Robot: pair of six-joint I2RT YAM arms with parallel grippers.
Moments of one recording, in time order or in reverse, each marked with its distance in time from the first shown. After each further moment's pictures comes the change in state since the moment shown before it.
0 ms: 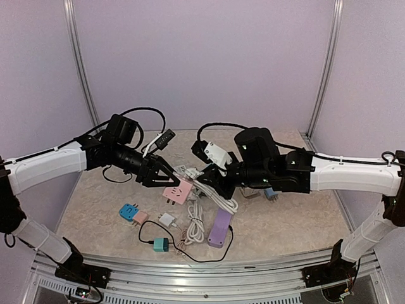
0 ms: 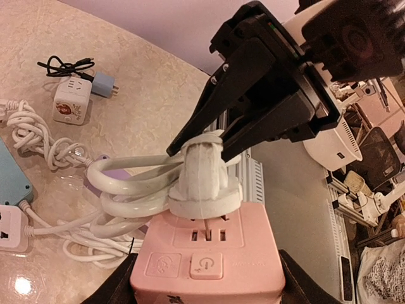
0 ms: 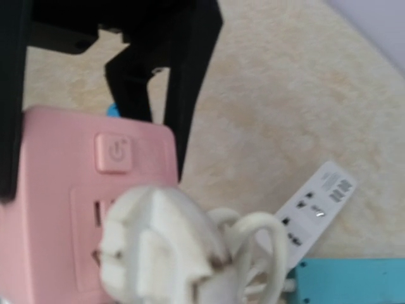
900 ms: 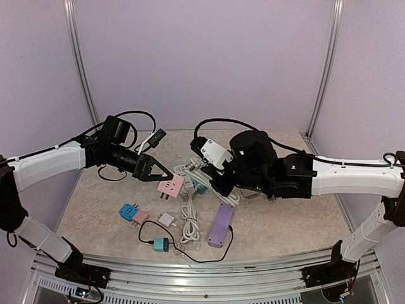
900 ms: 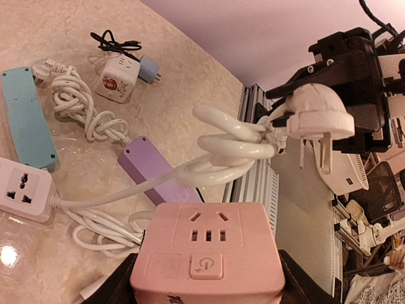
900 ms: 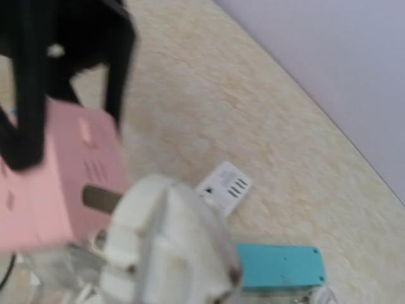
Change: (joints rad) left arm 0.099 0.030 -0.017 -0.010 -0.006 -0.068; right arm 0.096 0.000 0.025 0.014 0.381 -0.068
